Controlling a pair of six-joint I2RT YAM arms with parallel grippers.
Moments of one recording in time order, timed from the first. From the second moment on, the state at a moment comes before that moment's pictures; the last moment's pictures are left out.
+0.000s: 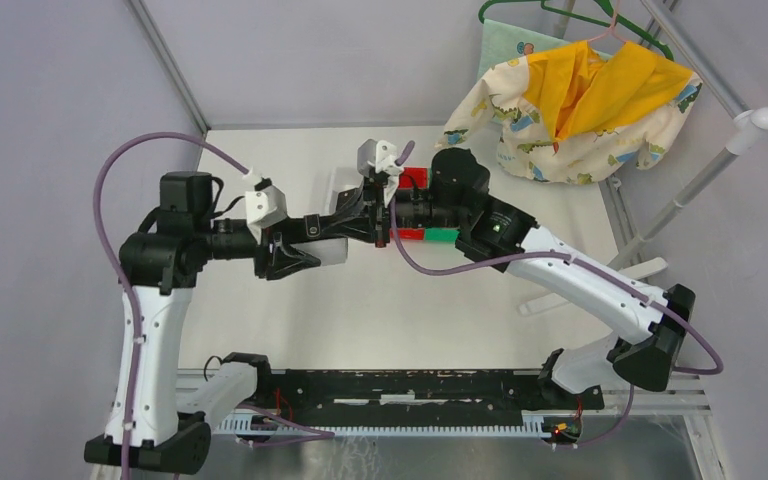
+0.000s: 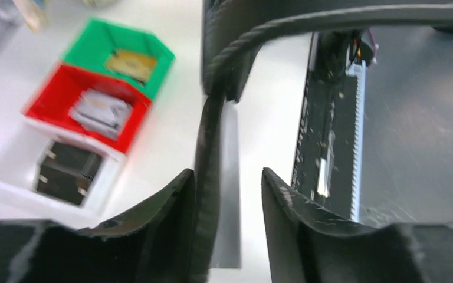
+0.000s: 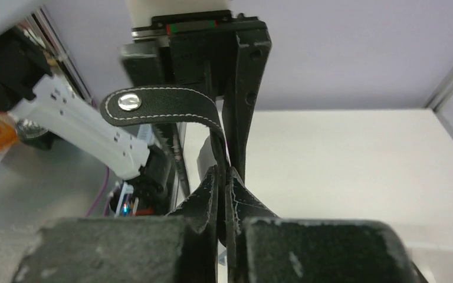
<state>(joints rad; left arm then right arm) -0.09 0.95 1.42 -1.14 1.15 0.65 0.96 1.41 1.43 0.06 -0.59 0.05</state>
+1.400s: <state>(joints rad) -0.09 0.96 1.47 -1.06 1.30 0.50 0.71 1.13 0.96 0.11 -0.77 -0.03</state>
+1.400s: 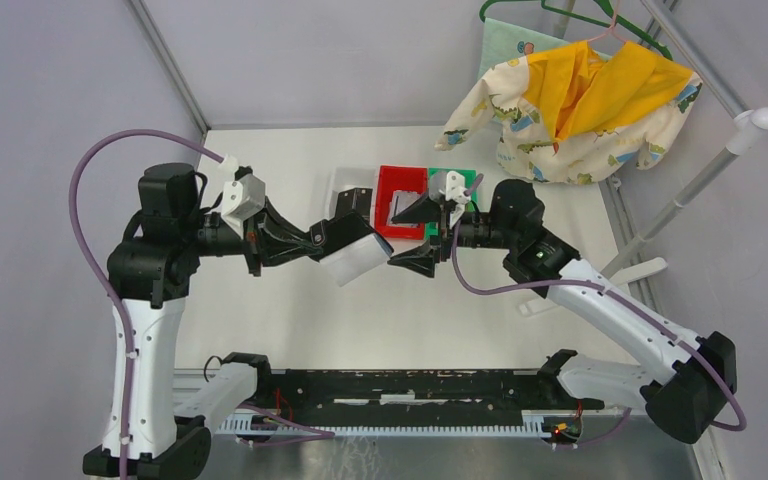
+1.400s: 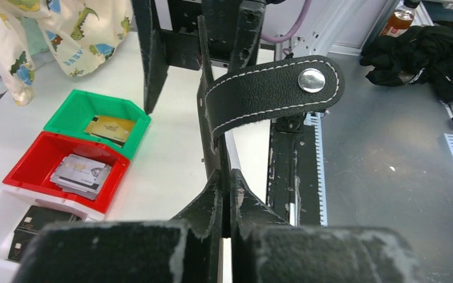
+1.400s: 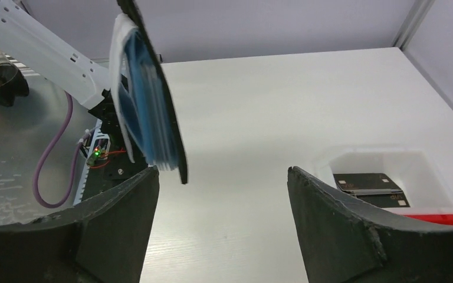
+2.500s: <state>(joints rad) -0.09 0.95 1.51 -1.01 1.39 0.38 0.83 1.23 0.96 0.59 -0.82 0.19</state>
